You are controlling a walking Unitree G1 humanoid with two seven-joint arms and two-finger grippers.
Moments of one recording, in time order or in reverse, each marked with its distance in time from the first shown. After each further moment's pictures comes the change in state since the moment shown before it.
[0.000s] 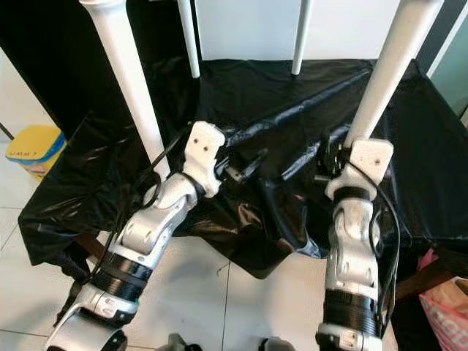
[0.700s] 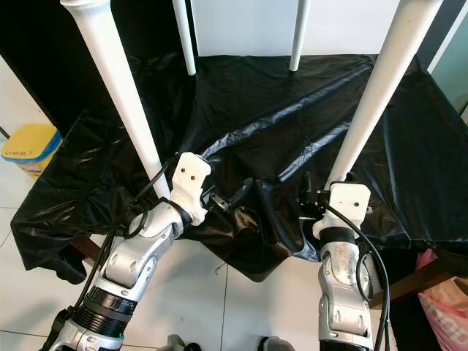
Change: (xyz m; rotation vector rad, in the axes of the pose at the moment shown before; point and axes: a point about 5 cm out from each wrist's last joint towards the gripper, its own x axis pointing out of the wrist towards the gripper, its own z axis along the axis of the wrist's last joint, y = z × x) left arm -0.035 -0.010 -0.020 -0.043 0.087 0.017; right arm -0.049 0.018 -0.016 -0.003 0.051 0.149
